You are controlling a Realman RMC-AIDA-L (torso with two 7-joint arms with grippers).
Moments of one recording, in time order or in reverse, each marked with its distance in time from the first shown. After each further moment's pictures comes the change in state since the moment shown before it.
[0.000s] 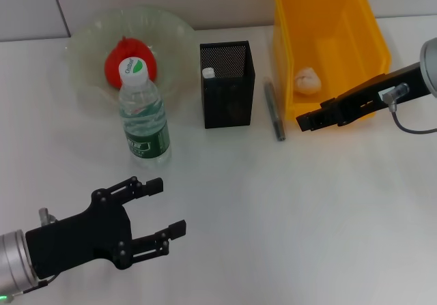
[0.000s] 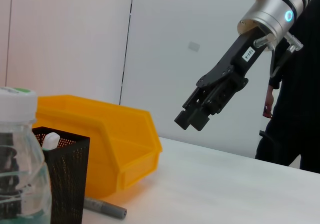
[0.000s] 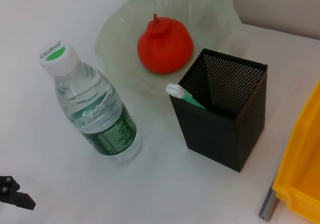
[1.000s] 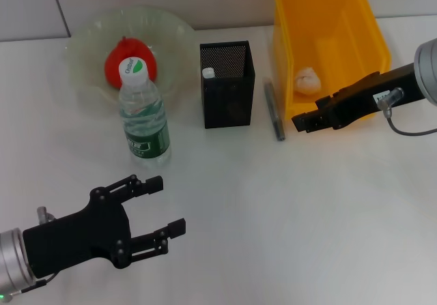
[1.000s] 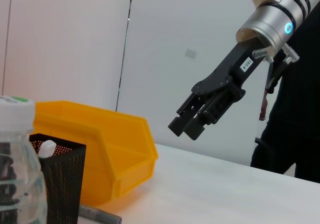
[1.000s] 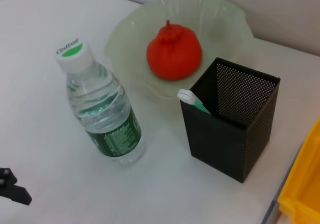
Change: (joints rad) left arm 0.001 0.002 -0.008 0.009 0.000 0.025 -0.021; right arm -0.040 0.000 -0.060 -0.043 0.000 0.048 -0.028
